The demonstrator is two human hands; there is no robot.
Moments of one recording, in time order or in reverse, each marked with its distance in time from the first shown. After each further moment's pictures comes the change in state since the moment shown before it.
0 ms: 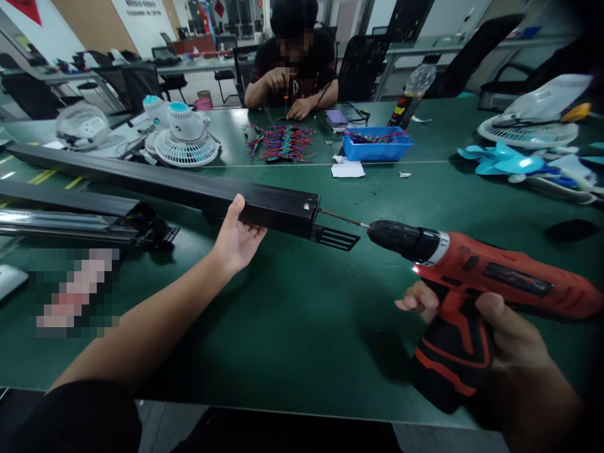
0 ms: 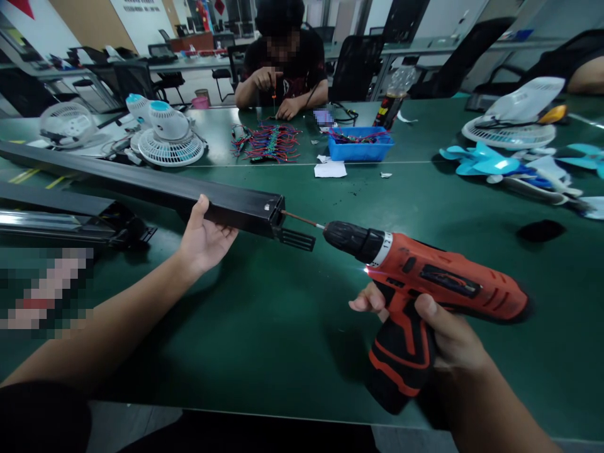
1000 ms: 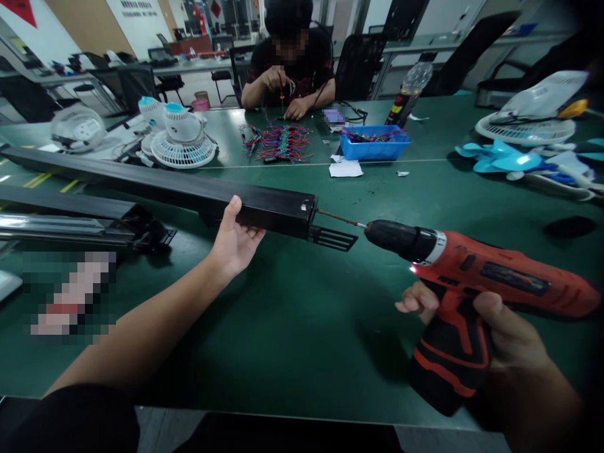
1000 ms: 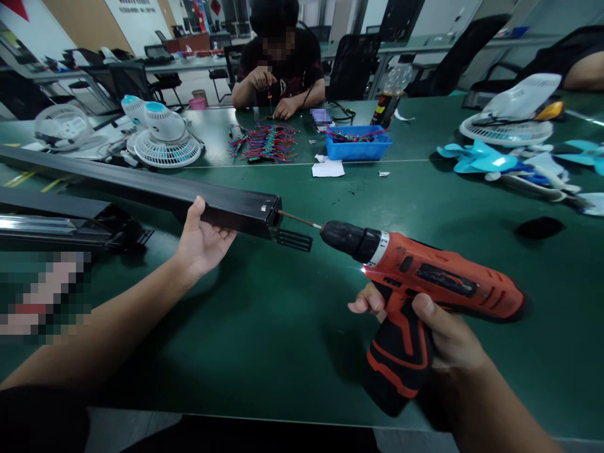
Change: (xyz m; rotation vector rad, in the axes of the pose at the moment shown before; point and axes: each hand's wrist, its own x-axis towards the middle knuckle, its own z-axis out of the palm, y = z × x) left_hand -0.006 -0.001 0.008 -0.018 0.045 0.024; right_hand 0.001 -0.003 0.005 0.000 -0.021 0.017
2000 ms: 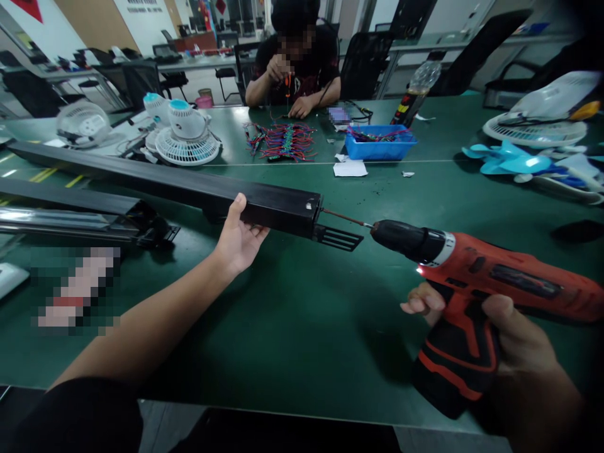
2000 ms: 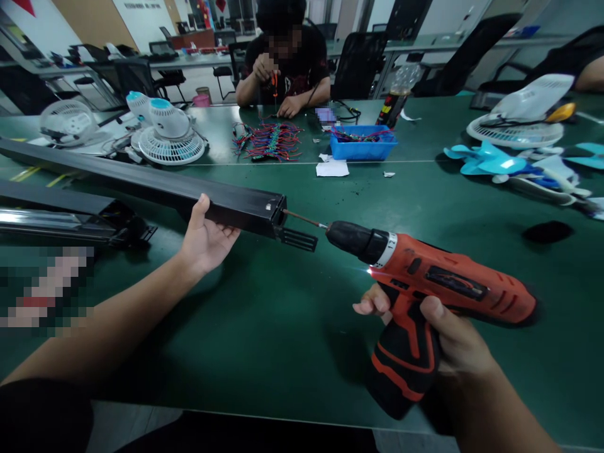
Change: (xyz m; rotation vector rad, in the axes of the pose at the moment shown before) left_hand 0.004 -0.002 -0.005 0.011 -0.033 -0.013; right_hand -0.002 0.003 -0.001 0.016 0.049 0.001
